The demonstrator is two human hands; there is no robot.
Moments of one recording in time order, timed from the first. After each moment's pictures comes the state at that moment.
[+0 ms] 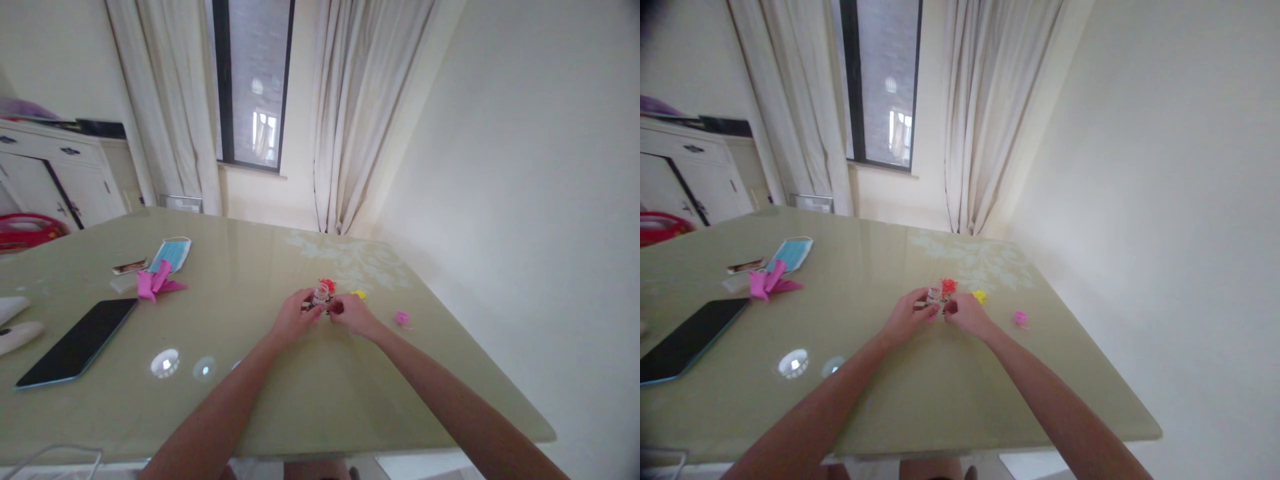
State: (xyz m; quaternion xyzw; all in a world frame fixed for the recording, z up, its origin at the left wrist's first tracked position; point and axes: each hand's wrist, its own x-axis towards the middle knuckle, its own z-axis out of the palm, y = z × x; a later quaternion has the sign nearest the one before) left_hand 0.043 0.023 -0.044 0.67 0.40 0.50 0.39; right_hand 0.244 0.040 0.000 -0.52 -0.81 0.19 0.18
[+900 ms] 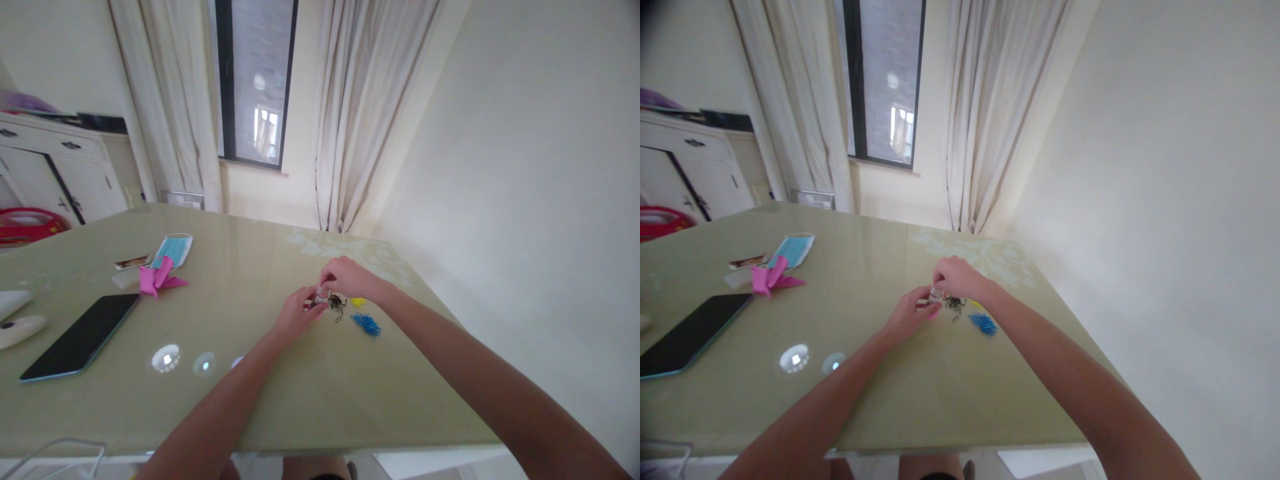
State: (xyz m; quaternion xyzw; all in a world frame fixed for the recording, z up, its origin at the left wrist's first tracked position) left_hand 0.044 0.023 -0.044 0.67 0.40 0.50 0.37; right_hand 0.195 0.049 0.119 -0.44 -0.89 0.10 0.06
